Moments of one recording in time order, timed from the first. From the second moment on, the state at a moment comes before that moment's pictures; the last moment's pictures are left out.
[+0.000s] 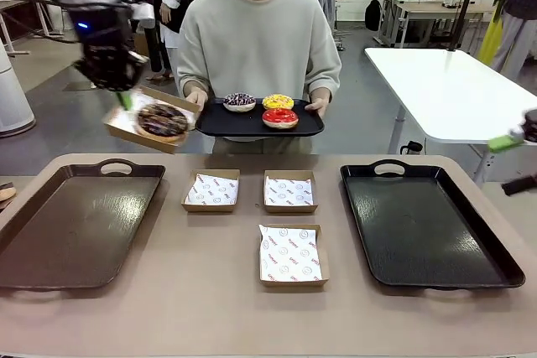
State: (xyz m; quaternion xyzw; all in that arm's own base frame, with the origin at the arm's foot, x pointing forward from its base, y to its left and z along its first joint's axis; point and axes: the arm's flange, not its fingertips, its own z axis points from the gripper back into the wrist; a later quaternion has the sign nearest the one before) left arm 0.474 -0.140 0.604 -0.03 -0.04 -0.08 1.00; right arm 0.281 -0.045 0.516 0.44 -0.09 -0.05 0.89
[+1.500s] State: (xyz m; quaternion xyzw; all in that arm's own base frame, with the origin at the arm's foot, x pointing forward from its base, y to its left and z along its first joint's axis) left arm 0.428 0.006 0.454 -0.07 0.04 -0.04 1.00; right arm 0.356 0.241 0.413 0.11 -0.01 0.02 0.99
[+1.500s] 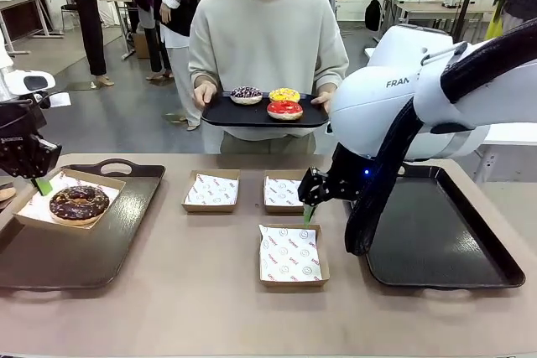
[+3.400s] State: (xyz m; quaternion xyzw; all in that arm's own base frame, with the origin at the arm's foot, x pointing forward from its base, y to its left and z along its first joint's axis) left arm 0.396 -0.004 0.372 -0.02 -0.02 0.01 1.00; right arm 0.349 0.277 0.318 0.02 -0.04 0.01 1.00
